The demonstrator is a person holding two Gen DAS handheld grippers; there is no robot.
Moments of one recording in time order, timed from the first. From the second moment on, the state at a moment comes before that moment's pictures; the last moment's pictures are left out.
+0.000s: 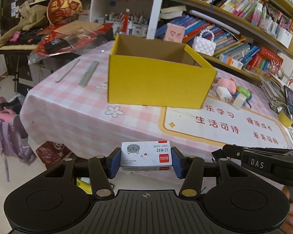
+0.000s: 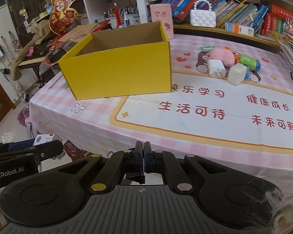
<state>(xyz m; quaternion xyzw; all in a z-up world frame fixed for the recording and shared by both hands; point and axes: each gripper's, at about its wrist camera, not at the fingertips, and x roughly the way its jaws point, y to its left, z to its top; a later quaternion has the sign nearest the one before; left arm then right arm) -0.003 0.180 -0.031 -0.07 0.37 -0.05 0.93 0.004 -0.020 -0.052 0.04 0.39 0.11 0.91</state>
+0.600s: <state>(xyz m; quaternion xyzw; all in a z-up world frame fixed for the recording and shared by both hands) 0.002 0.207 -0.007 -0.08 0.31 -0.07 0.94 0.009 0.003 -0.028 0.03 0.36 0.10 0.93</state>
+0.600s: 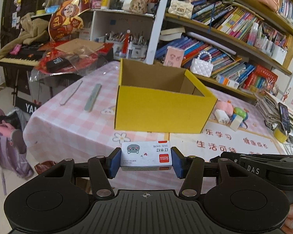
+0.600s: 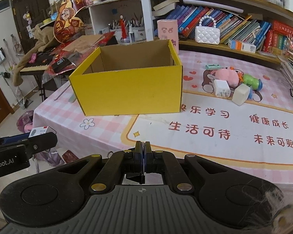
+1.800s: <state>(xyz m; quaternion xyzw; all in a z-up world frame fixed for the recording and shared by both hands) 0.176 0.161 0.024 -0.03 0.27 -0.03 0.96 0.220 -0.008 0.042 0.03 0.26 0.16 0.95</state>
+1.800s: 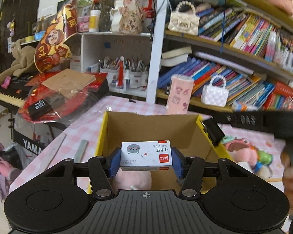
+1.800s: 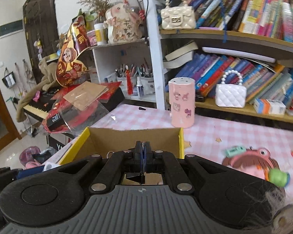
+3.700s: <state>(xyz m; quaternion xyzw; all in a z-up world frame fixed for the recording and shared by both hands) 0.169 0.177 0.031 -0.04 0.26 0.01 0.96 0.282 0.024 0.038 -0.01 0.33 0.22 0.92</state>
